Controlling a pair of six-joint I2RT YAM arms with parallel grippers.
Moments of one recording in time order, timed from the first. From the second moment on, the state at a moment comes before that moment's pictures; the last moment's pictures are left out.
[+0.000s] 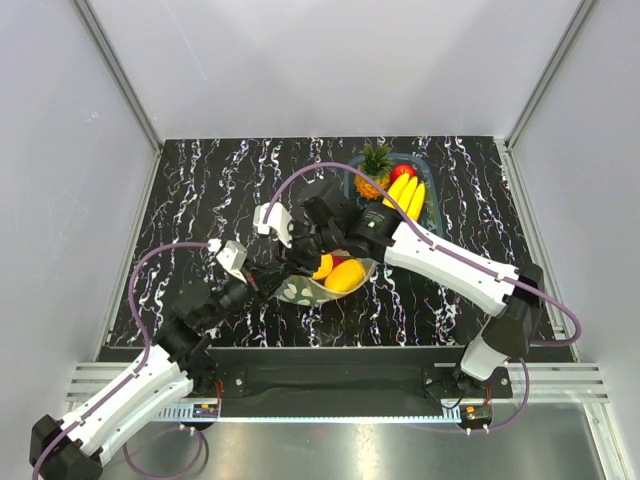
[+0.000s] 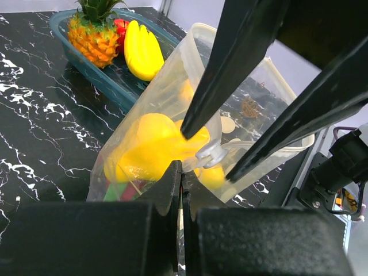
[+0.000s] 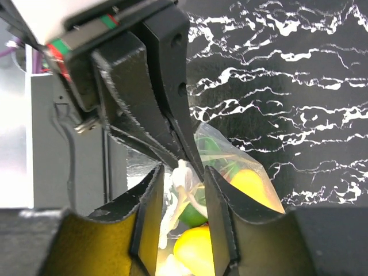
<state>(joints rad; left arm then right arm) -0.65 0.47 0.24 0.26 0.24 -0.36 1.01 1.64 1.63 -0.68 -0.40 -0.34</state>
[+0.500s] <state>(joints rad) -0.58 0.45 0.24 0.26 0.29 -0.42 1.03 1.67 1.65 -0.68 -0.33 -0.35</state>
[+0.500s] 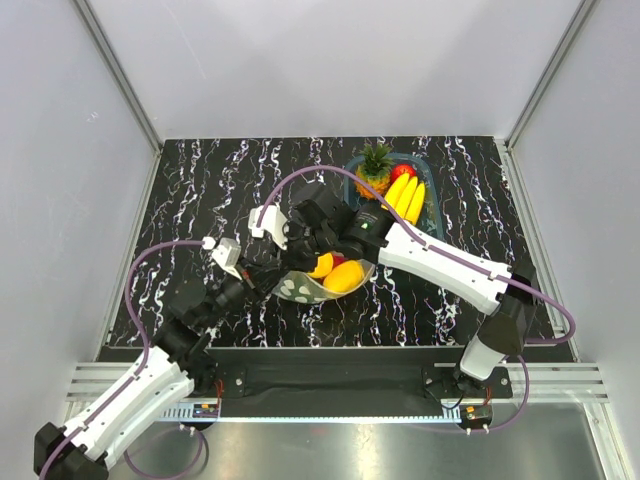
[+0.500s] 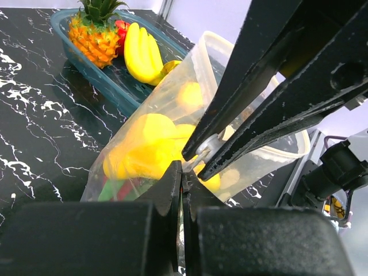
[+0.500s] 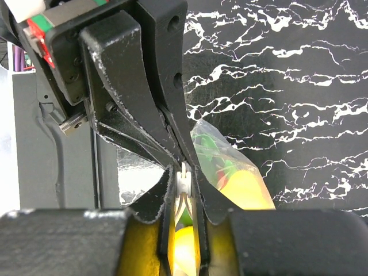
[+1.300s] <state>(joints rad) -0.39 0.37 0.21 0.23 0.32 -0.54 1.04 1.67 1.59 -0.62 -0.24 -0.35</state>
